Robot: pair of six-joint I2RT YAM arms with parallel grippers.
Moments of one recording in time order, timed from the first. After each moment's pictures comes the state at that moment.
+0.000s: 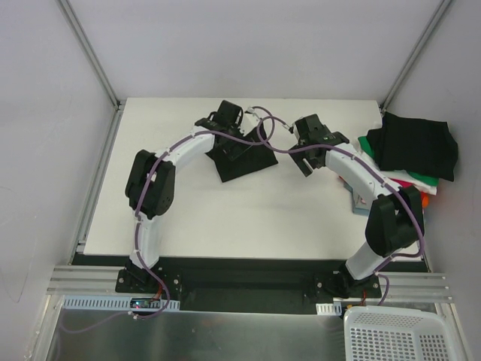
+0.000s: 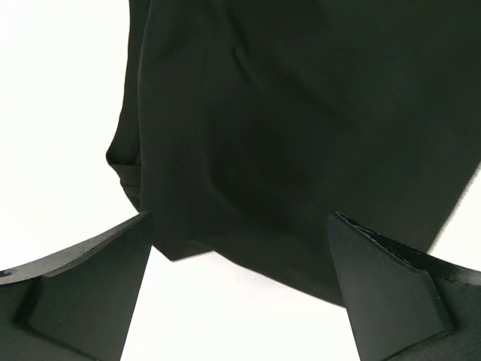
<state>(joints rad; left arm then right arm) -0.52 2.05 1.68 -0.51 -0.03 0.49 0.43 1.63 1.33 -0.75 0.46 -0.29</state>
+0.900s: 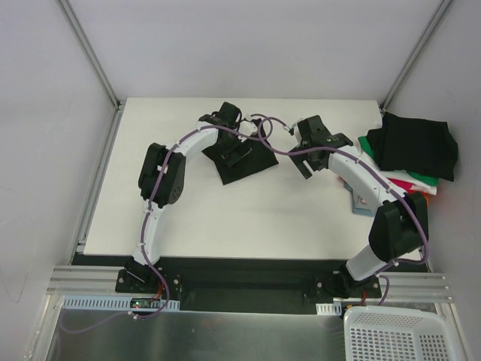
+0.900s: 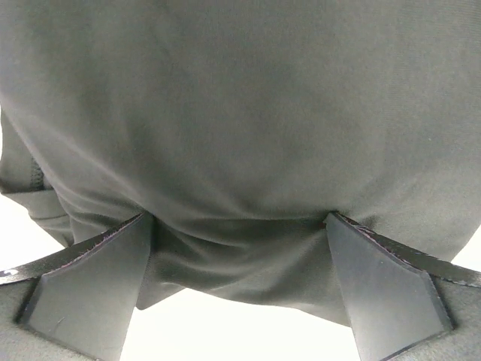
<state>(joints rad) -0.47 2.25 1.87 -0.72 0.11 0.50 0.43 1.59 1.32 -0.78 0.40 -0.29</state>
